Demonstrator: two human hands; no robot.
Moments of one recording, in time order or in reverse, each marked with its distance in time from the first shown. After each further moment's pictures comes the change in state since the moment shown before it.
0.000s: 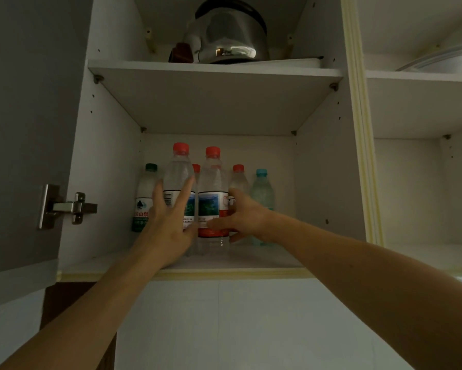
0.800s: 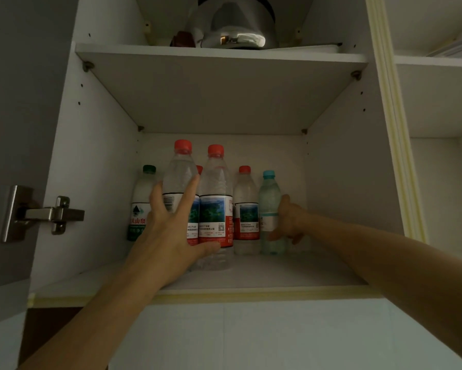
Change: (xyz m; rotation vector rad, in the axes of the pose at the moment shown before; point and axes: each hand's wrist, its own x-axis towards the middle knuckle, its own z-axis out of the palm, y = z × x) left_hand 0.006 -0.006 0.006 0.047 0.079 0.074; right_hand 0.057 0.065 -0.070 -0.445 0.209 0.437
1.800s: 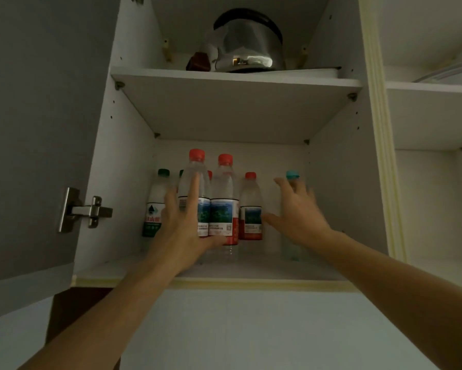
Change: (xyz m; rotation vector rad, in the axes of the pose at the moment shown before) left_hand 0.002 0.006 -0.004 -0.015 0.013 -0.062; right_hand -0.102 -0.021 -0.011 -0.199 0.481 -0.425
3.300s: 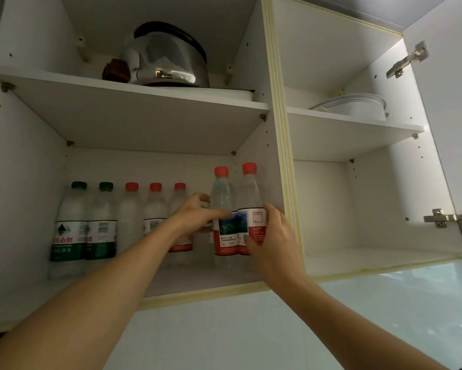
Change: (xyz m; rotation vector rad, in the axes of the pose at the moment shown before) left_hand 0.092 0.118 0.082 -0.820 -0.488 -0.096; right_hand -0.090 0.047 -0.047 0.199 0.313 0.235
